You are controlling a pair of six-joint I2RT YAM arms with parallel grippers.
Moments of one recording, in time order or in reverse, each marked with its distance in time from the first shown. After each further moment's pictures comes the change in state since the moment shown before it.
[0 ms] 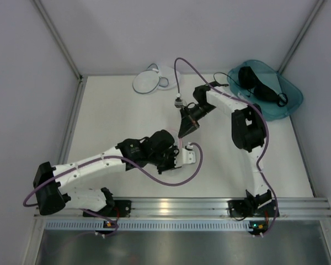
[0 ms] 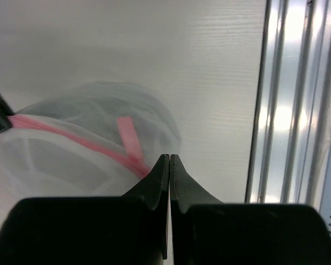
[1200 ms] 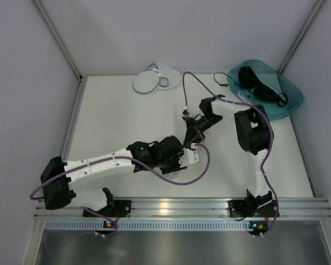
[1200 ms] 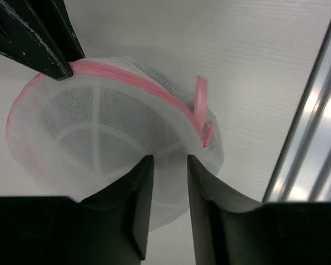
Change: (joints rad) left arm -0.072 0.071 -0.008 0.005 -0.242 -0.093; right arm -0.023 -0.083 -0.328 0.212 -0.023 0.161
